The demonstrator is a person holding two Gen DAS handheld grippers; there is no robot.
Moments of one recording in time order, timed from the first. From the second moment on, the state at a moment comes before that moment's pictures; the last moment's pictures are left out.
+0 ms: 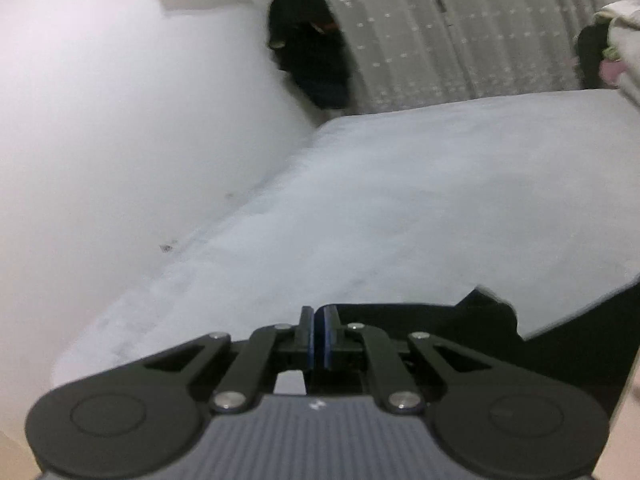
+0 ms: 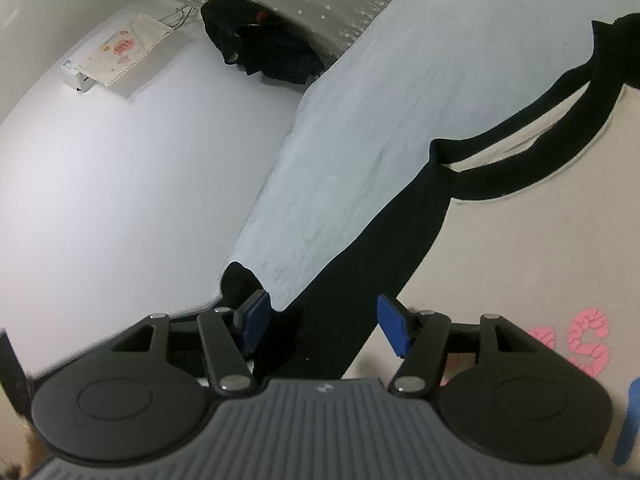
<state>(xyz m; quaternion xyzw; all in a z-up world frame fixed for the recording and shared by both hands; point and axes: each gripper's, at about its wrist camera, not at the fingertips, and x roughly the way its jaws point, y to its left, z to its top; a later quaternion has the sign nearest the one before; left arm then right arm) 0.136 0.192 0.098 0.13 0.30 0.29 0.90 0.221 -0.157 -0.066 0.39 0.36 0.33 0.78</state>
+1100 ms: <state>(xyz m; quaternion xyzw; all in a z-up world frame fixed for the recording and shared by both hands) 0.203 0.234 0.110 0.17 0.43 0.36 0.81 0.220 -0.150 -0.066 0.37 0.36 0.33 0.79</state>
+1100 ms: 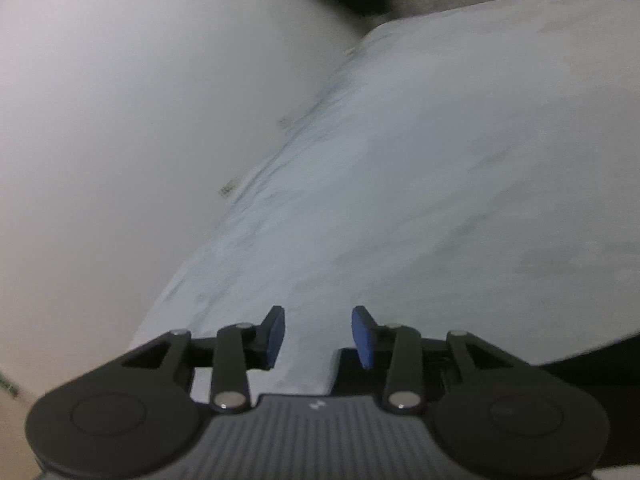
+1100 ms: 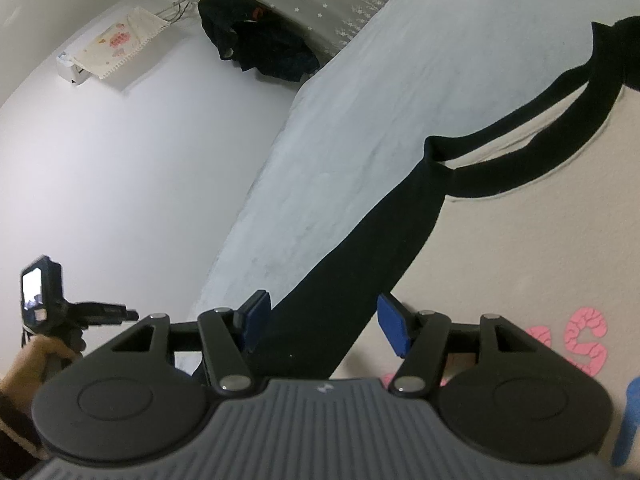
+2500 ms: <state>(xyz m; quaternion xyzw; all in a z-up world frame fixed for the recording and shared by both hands) 0.119 0.214 -0.065 -0.07 0.27 0.04 0.96 0.268 0.064 -0.044 -0.08 0.30 0.41 0.86</state>
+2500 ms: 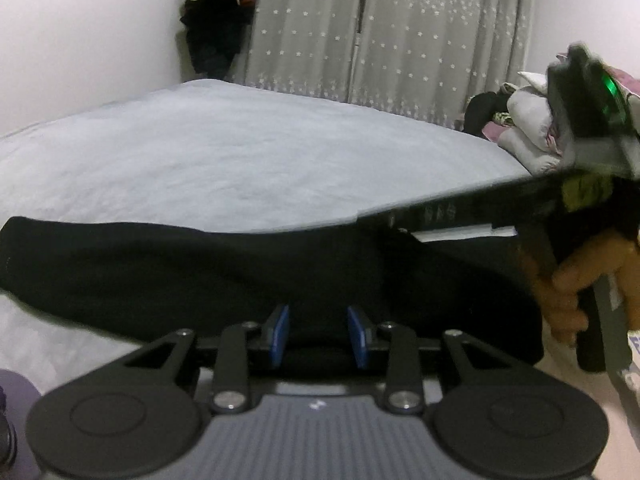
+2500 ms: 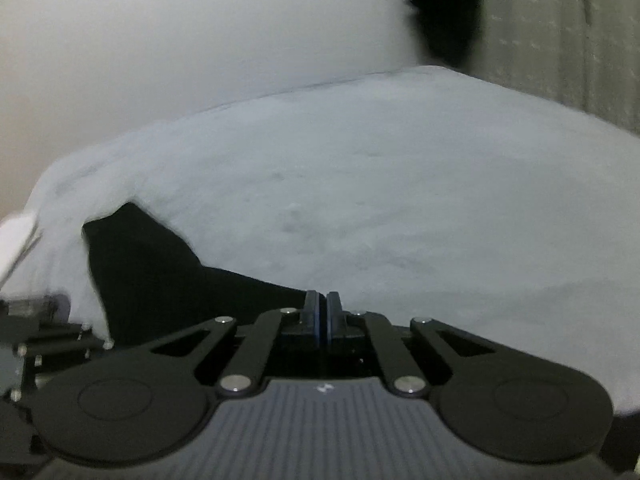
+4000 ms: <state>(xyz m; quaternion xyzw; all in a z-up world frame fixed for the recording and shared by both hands) -0.051 0.059 -0.056 0.09 0.33 -0.08 0.93 -0.058 -0.211 -0.062 -0.06 0.33 0.14 0.93</state>
